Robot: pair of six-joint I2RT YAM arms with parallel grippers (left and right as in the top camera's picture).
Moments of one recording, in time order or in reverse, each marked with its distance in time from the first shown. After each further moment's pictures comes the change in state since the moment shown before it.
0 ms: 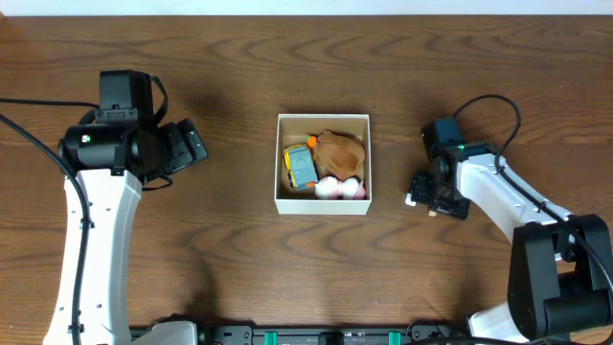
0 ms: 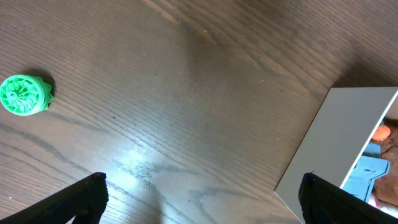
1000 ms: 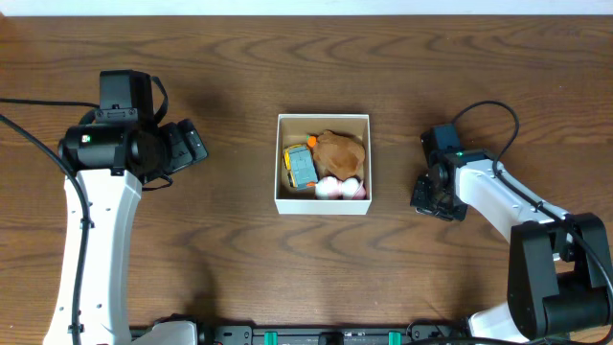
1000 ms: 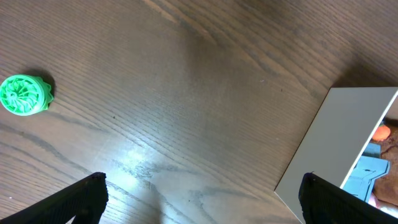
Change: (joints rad) left arm 0.000 0.000 0.000 0.000 0.000 0.000; right arm 0.000 0.002 -0.053 0.056 -0.005 0.002
